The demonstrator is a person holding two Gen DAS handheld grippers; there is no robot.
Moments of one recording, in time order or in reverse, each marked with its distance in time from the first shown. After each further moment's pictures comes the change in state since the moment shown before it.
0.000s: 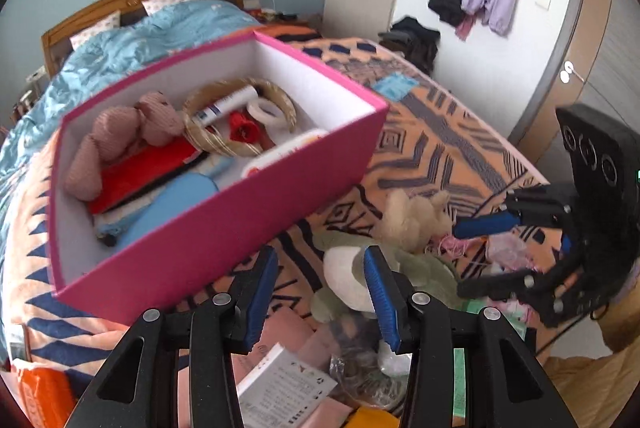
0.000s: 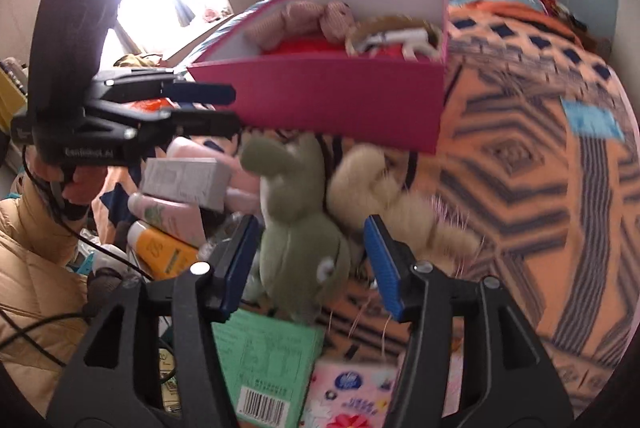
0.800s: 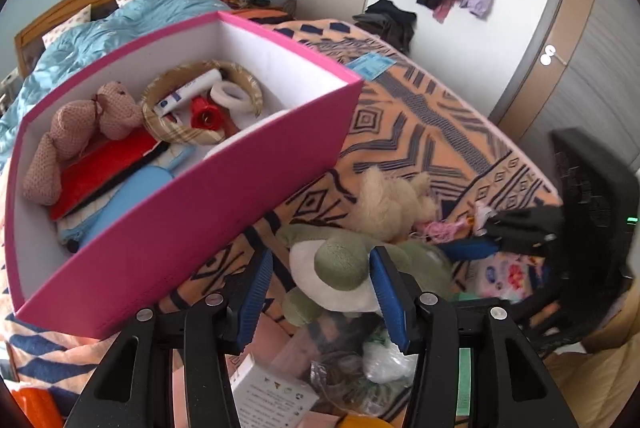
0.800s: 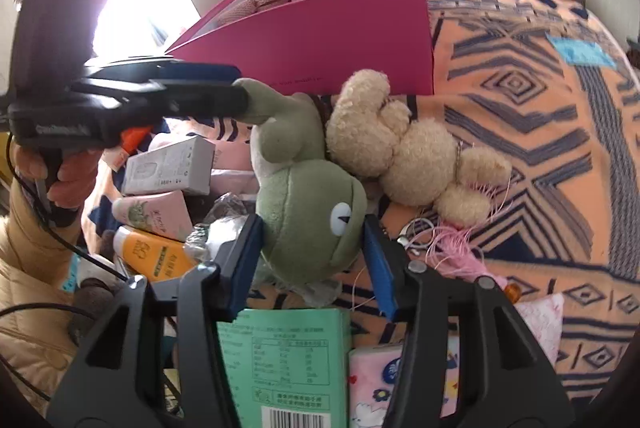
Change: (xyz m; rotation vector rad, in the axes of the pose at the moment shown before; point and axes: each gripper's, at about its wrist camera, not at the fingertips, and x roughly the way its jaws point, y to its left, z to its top) left arm 0.026 -0.006 0.000 0.036 0.057 -0.080; right arm 0.020 0.010 -0.031 0.090 -0.031 -0.042
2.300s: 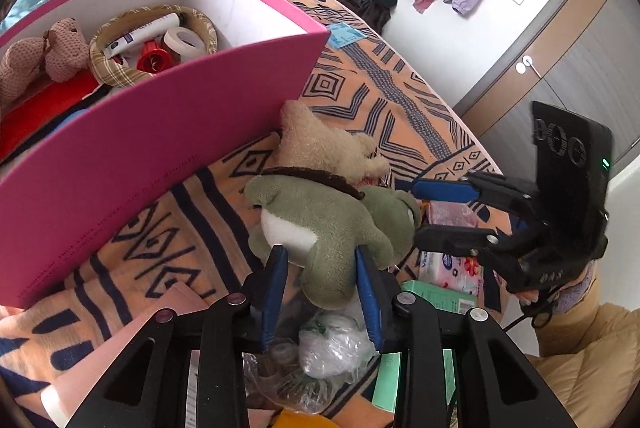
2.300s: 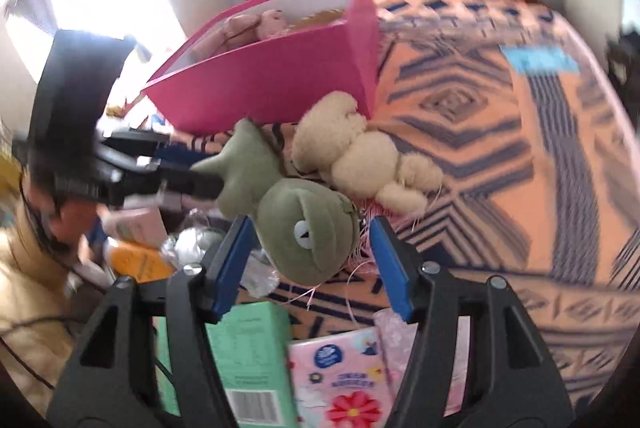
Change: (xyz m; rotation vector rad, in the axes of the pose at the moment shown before) left arm 0.021 -0.007 -0.014 -0.102 0.096 -0.211; right arm -0.034 -0.045 0.004 0.103 -0.050 -0.029
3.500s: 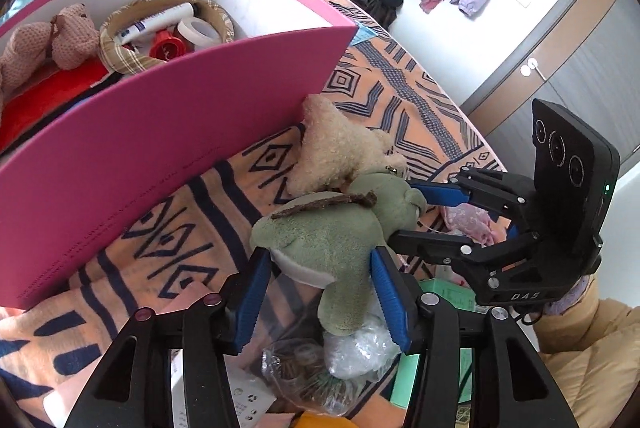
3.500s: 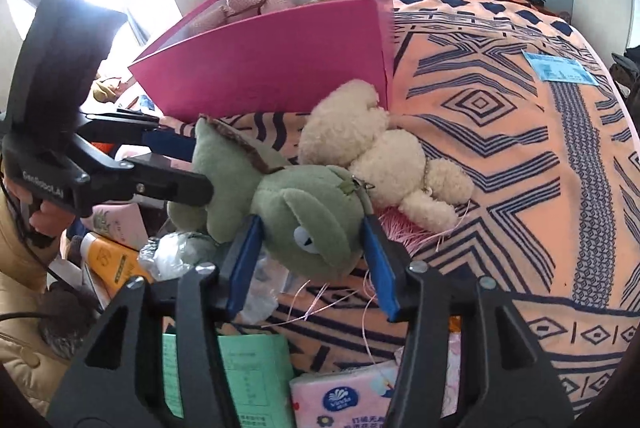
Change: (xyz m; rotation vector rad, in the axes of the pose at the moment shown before) left arm 0.005 0.018 0.001 -0.023 0.011 -0.010; right arm 0.033 0.017 0.004 -0.119 0.026 -0.056
